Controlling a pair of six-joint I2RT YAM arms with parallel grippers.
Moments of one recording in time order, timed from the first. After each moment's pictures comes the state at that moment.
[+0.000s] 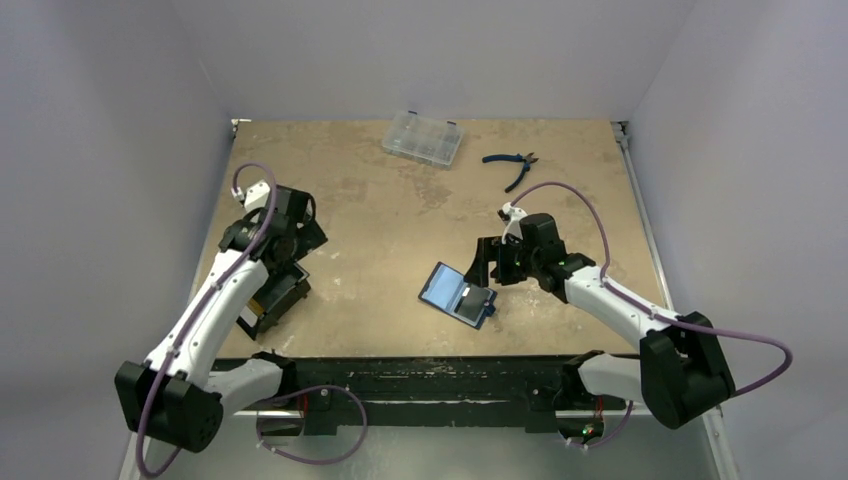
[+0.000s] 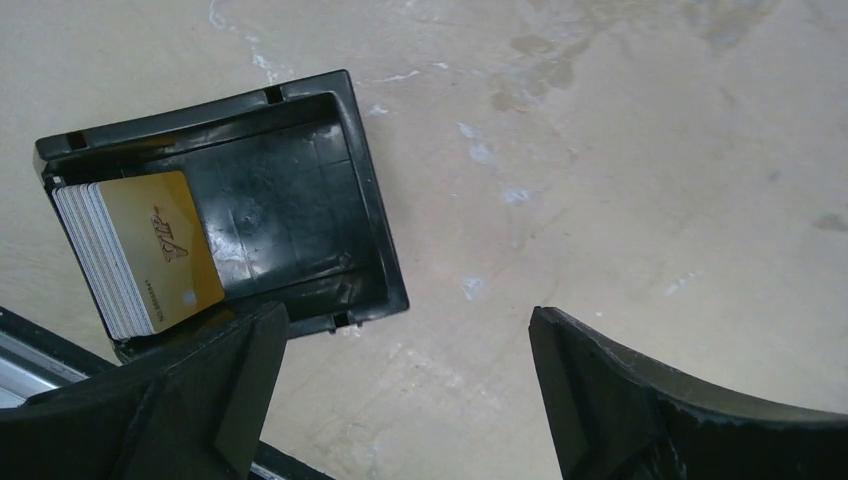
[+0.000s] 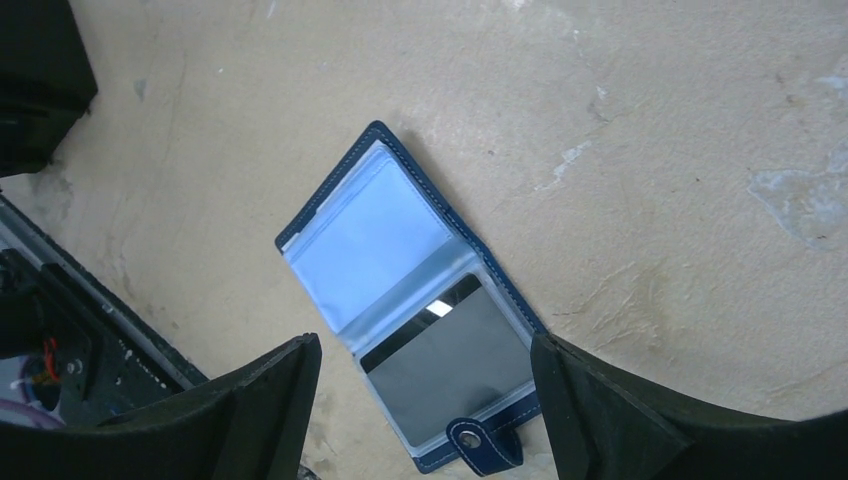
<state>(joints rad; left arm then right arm) -0.30 1.07 1.04 -0.97 -0.46 -0.83 0.42 1.23 0.62 -0.18 -0.34 0.37</state>
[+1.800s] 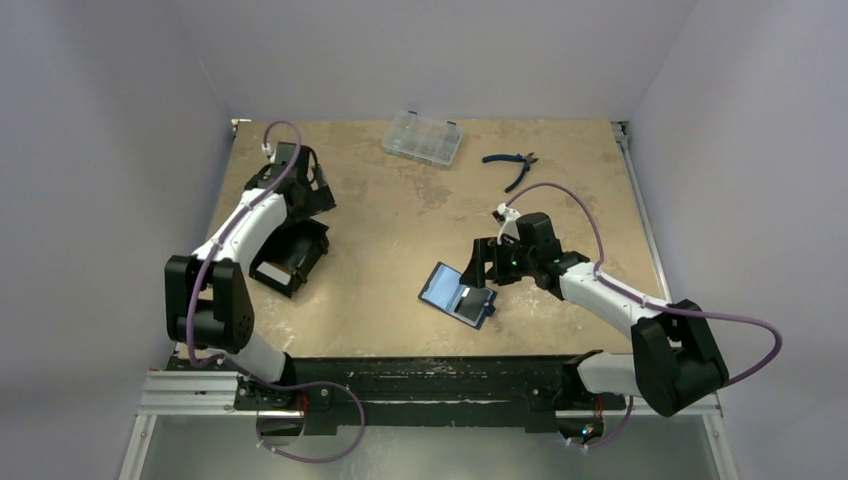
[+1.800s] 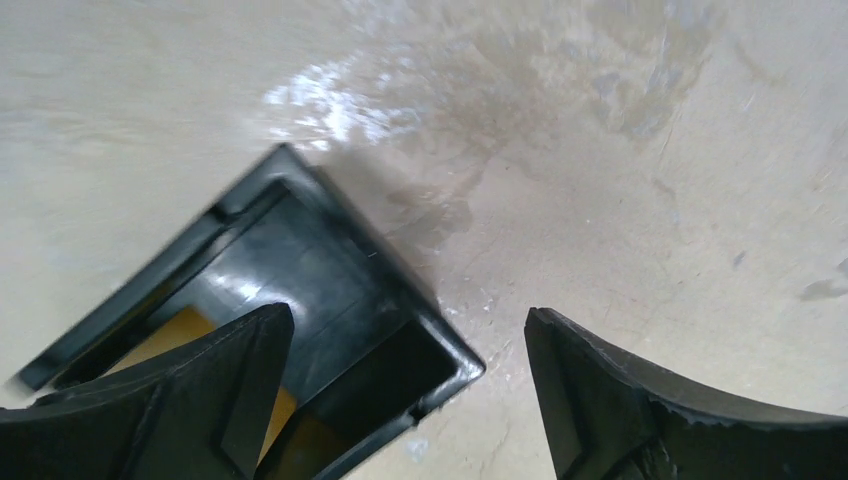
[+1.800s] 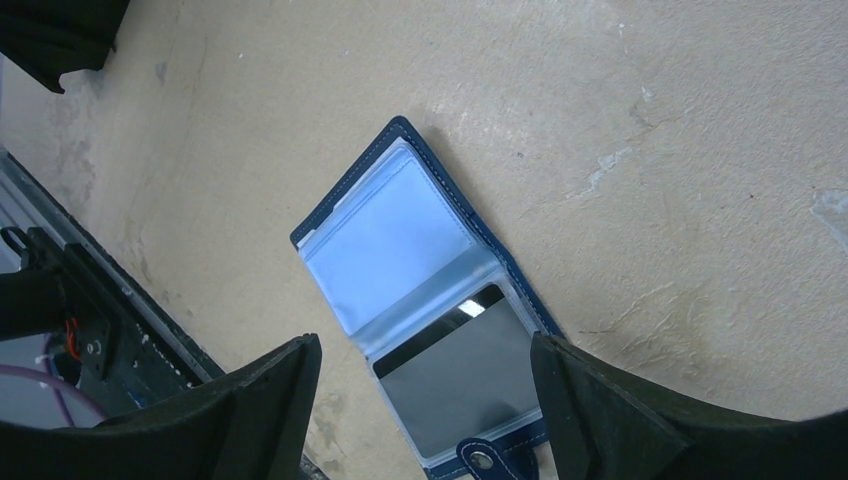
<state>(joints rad) -0.12 1.61 1.17 -0.55 -0.21 -0.48 0.42 1.28 0.62 -0.13 -0.42 0.37</state>
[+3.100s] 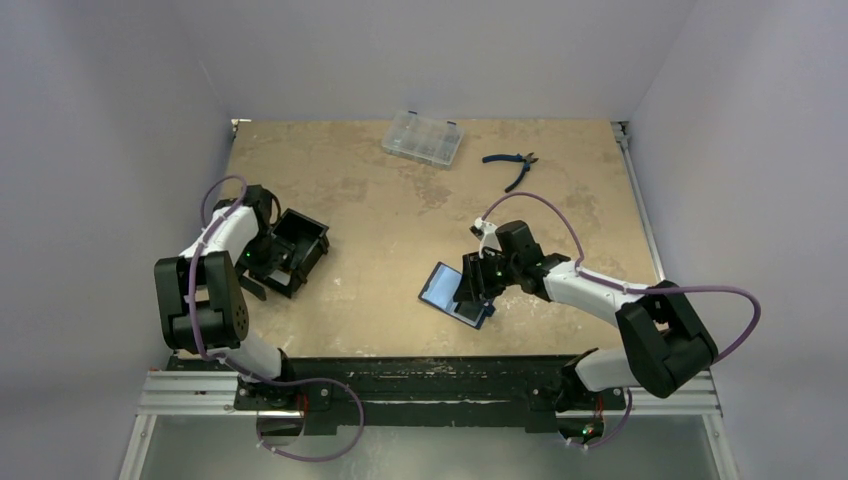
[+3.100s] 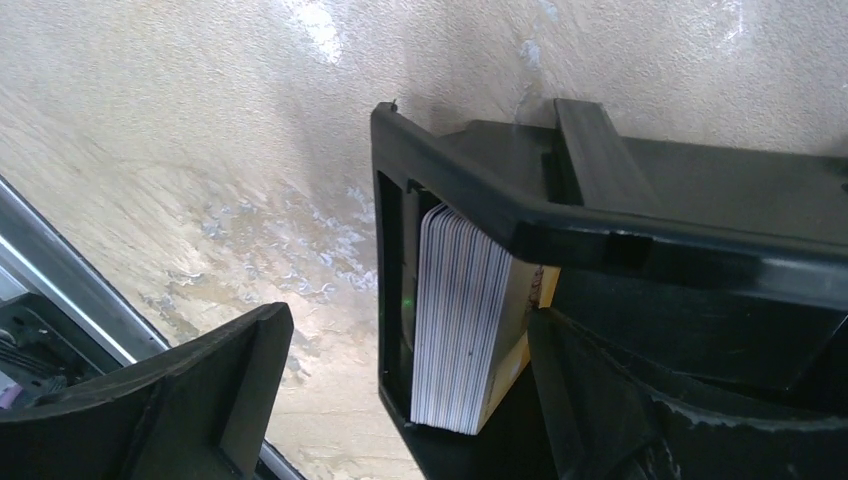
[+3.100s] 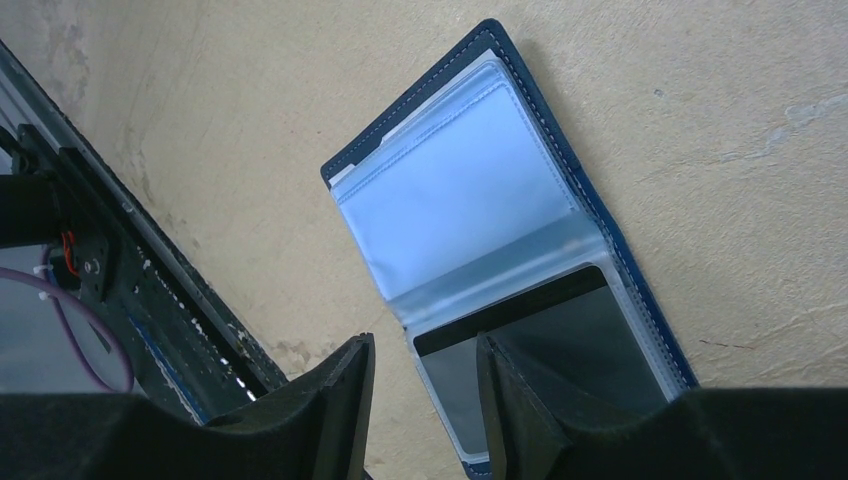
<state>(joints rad) 0.15 1.57 1.03 -0.99 -0.31 -0.99 0.53 1.38 0.62 -0.12 -0.47 0.35</state>
